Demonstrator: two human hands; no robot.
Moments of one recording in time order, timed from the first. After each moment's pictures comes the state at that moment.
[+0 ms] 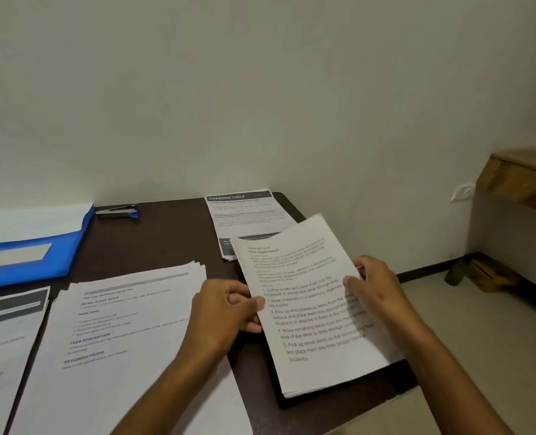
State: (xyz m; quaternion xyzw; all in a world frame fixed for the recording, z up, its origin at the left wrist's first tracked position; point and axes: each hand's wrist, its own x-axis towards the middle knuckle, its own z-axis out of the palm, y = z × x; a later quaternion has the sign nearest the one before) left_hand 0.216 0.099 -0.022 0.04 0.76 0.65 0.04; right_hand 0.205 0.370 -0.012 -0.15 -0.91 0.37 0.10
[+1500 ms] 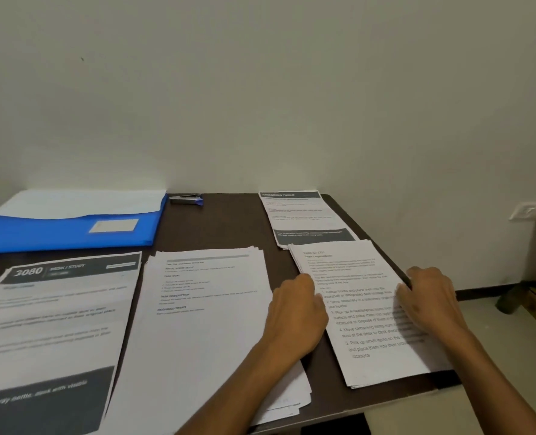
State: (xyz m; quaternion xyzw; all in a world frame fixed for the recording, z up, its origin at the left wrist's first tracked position) left_hand 0.246 0.109 -0.031 0.11 0.91 0.38 -0.06; right_hand 0.219 0.357 -0.027 -0.16 -0.97 0.12 0.15
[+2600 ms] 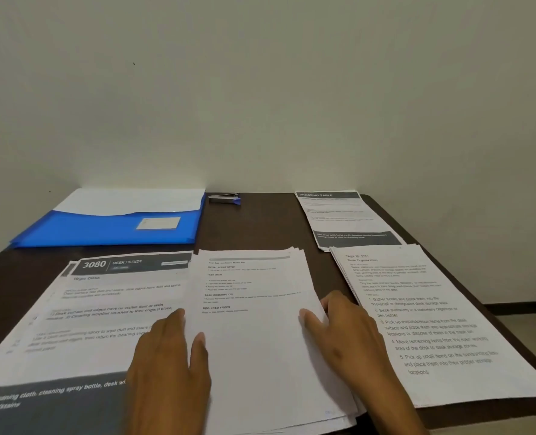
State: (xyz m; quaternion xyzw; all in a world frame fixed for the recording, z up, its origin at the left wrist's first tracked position) left_hand 0.331 -0.070 -0.066 -0.19 0.93 0.24 -0.21; right_hand 0.276 0.146 -0.023 -0.02 -0.96 0.27 0.05
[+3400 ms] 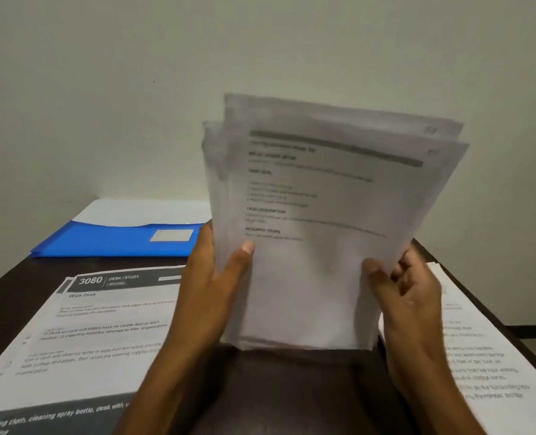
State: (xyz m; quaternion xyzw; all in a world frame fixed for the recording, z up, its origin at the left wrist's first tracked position) left_hand 0.267 -0.060 0.031 -0.03 0.75 0.63 -0.20; right_hand 0.253 0.167 0.014 0.05 -0.70 0.67 0.23
